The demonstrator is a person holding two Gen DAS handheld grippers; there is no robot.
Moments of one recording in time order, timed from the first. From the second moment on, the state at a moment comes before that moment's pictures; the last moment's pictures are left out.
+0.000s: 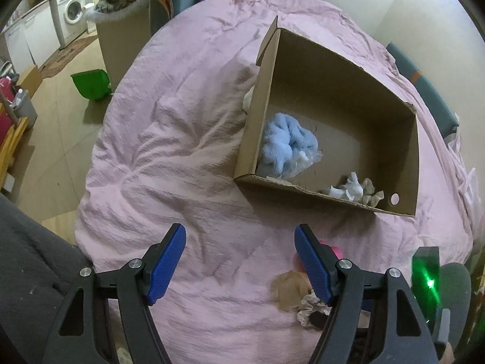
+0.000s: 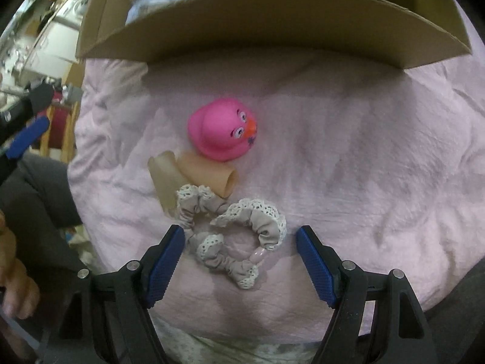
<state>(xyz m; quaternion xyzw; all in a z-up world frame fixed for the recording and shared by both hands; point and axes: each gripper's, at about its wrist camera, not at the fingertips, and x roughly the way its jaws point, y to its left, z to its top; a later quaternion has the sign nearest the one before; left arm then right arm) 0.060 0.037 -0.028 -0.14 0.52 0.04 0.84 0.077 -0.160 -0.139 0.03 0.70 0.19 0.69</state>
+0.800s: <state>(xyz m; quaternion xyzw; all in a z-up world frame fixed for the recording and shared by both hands) 0.048 0.016 -0.060 -0.16 0.58 0.01 0.80 0.073 -0.185 -0.070 0.08 0.60 0.21 0.77</state>
